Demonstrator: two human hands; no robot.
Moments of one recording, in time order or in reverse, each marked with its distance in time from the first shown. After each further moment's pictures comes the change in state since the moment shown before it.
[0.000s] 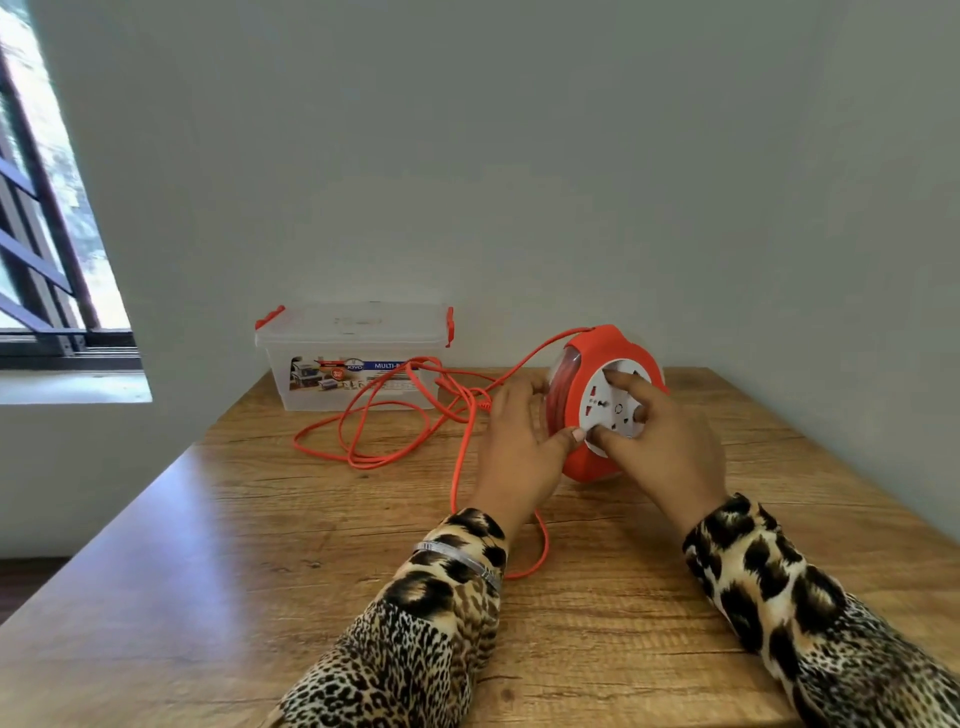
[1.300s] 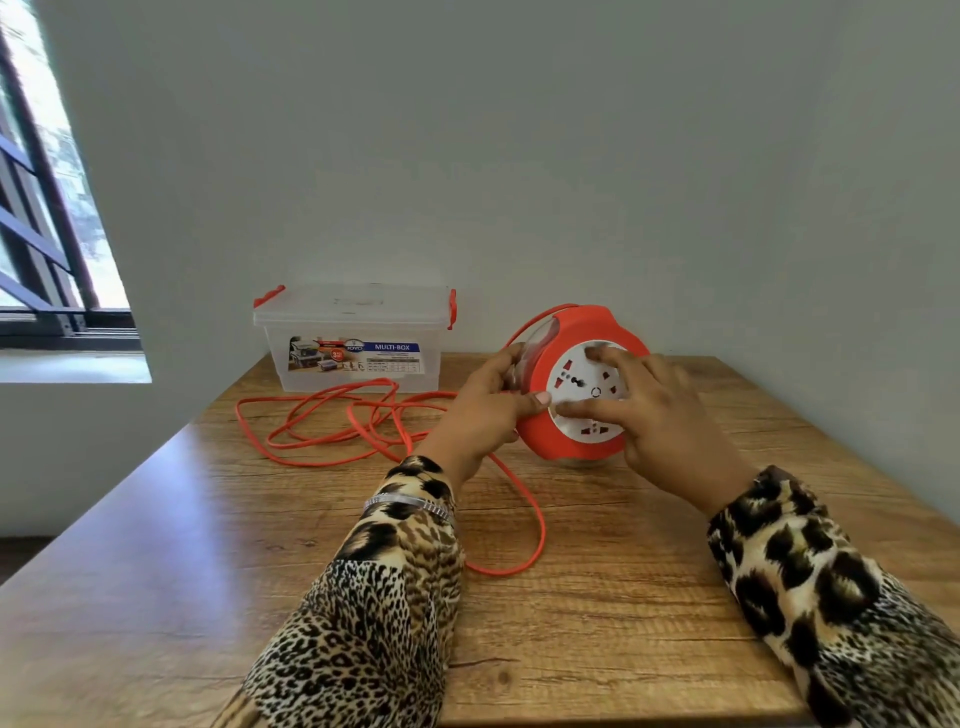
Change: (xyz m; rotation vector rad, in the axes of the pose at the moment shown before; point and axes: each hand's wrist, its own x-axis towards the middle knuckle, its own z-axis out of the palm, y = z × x) left_hand 0.016 0.007 -0.038 -0.320 -0.263 -0.152; right_hand 0.012 0.011 -0.007 -0.322 -0.158 -0.712
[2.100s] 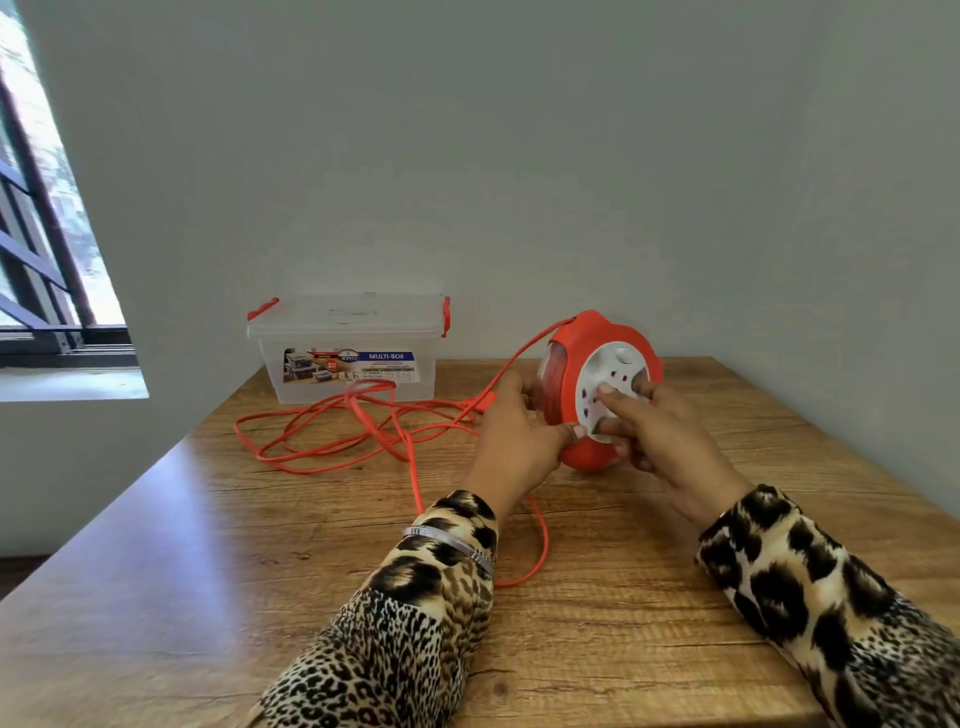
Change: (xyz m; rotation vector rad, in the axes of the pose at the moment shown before) left_hand 0.003 -0.023 0.037 0.067 0.171 0.058; right_hand 0.002 -0.013 0.006 1.297 0.093 1.024
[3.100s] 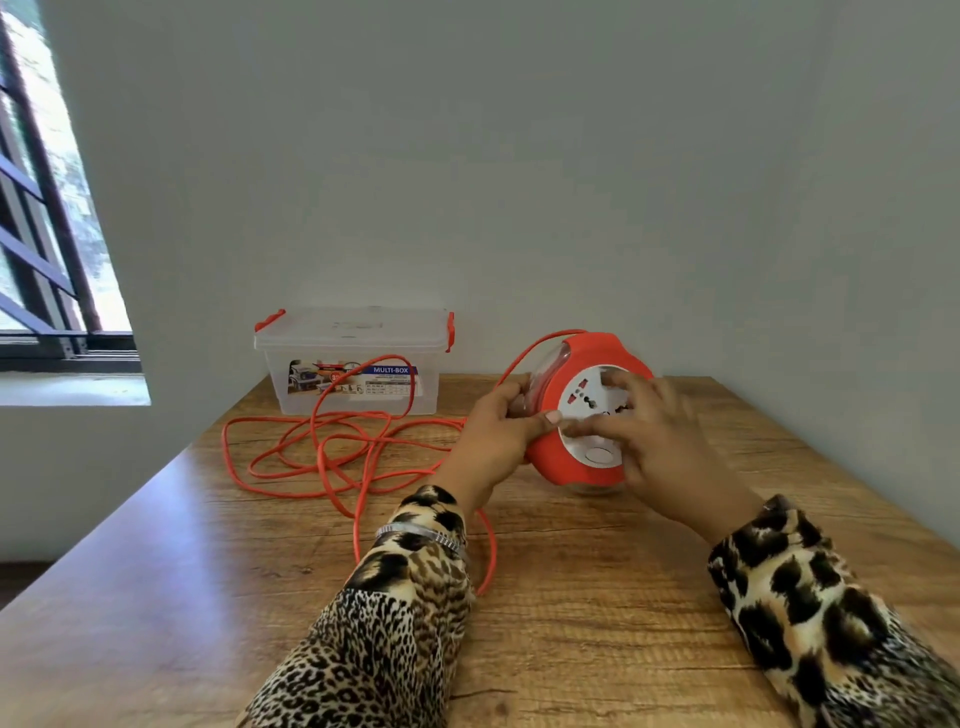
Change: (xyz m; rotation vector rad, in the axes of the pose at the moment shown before) left_hand 0.011 0.010 -0.026 -0.163 -0.142 -0.078; right_hand 0.002 -0.005 -0.017 -1.183 -0.080 -0.858
